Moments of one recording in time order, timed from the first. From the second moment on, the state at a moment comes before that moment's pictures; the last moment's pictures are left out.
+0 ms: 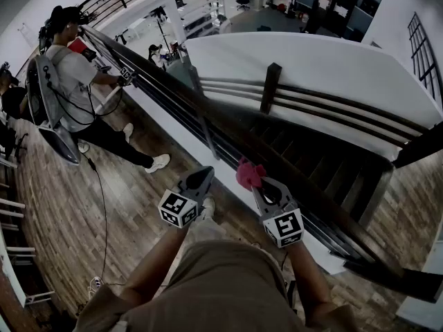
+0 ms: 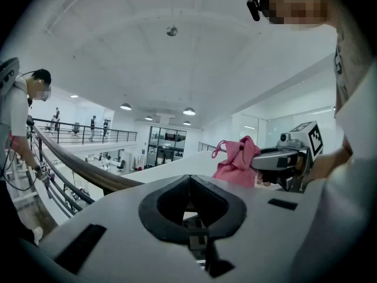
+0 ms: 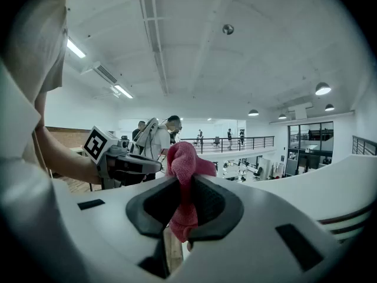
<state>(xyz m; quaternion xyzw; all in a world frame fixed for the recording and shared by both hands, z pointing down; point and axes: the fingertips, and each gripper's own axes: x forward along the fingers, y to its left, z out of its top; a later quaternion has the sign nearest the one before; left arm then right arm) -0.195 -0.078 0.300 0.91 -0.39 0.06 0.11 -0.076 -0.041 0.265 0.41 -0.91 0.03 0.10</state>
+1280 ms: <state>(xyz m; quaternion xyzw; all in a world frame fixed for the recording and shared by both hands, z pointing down) -0.455 -0.327 0.378 0.91 -0.36 0.12 0.15 -0.387 -0.435 0.432 0.42 -0.75 -0.09 0.50</state>
